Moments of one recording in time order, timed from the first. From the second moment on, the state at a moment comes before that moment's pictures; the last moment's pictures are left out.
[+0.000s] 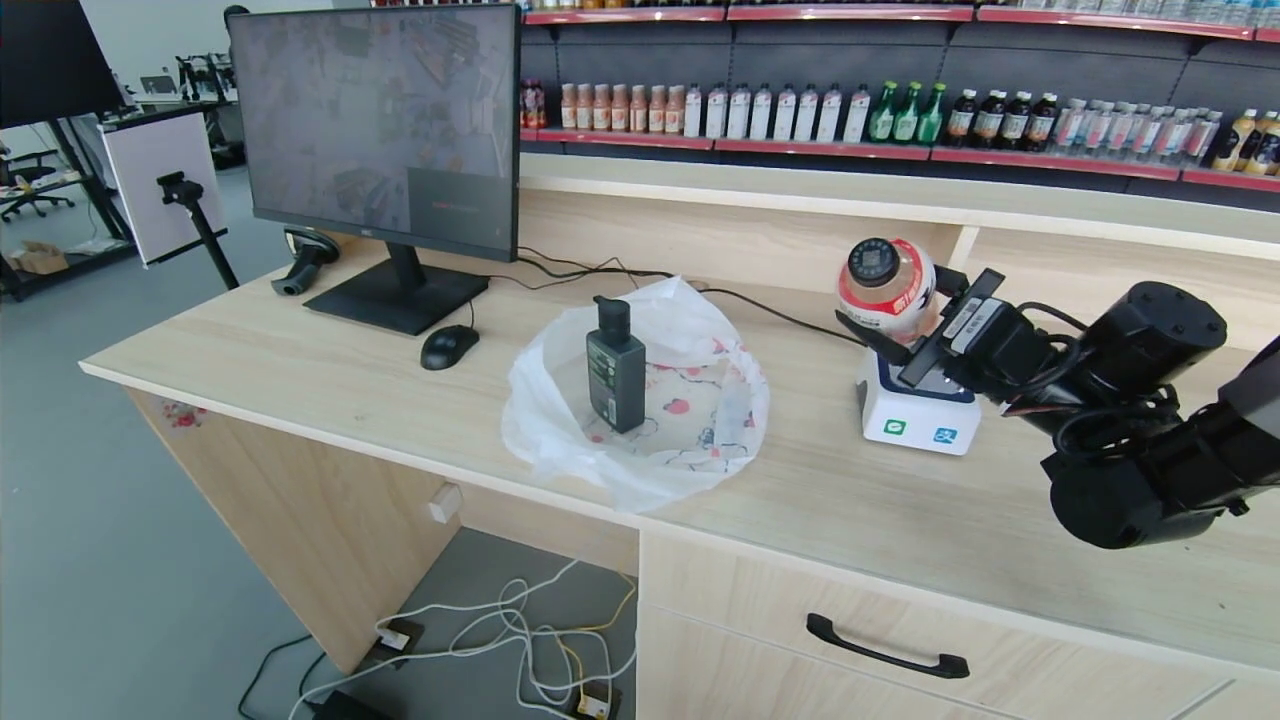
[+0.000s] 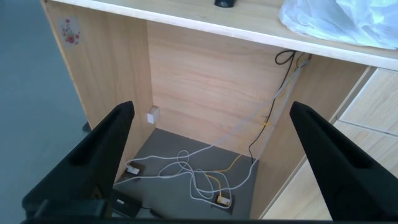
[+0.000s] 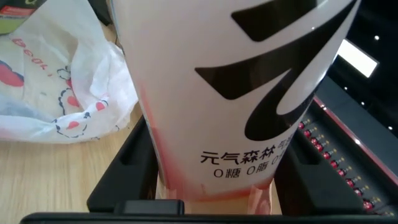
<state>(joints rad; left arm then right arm) 0.00 0.00 0.00 -0.01 0.00 0.00 0.11 2.06 -0.92 -1.57 0.67 -0.81</state>
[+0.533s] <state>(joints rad) 0.00 0.00 0.00 -0.01 0.00 0.00 0.06 2.09 -0.92 -1.57 0.67 -0.83</state>
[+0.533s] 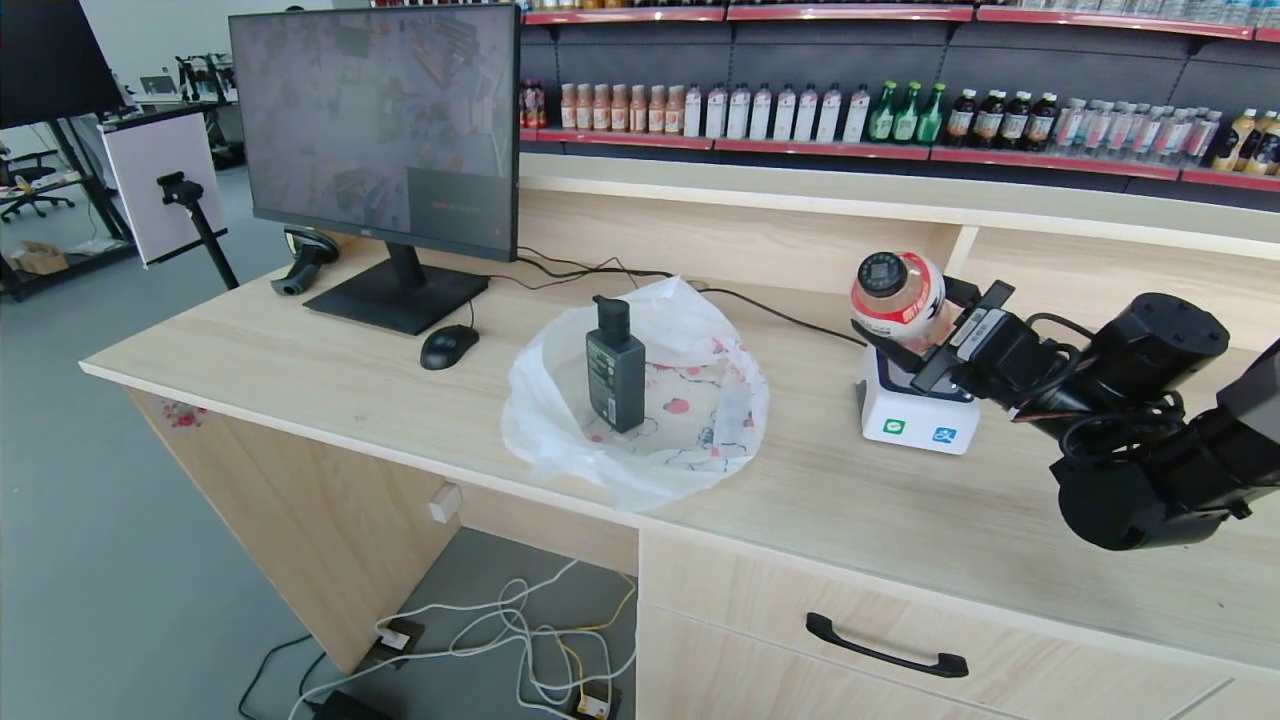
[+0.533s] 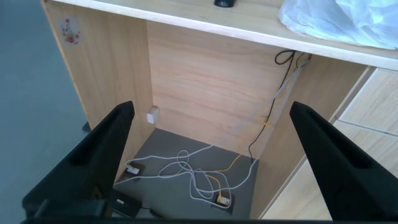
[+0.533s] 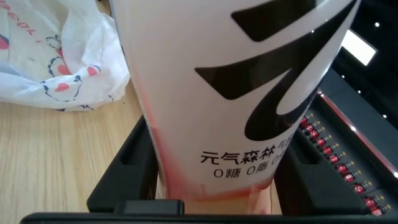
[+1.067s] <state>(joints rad) 0.00 0.00 0.00 -0.01 0.00 0.00 0.03 2.09 -0.92 -1.57 0.67 -0.83</state>
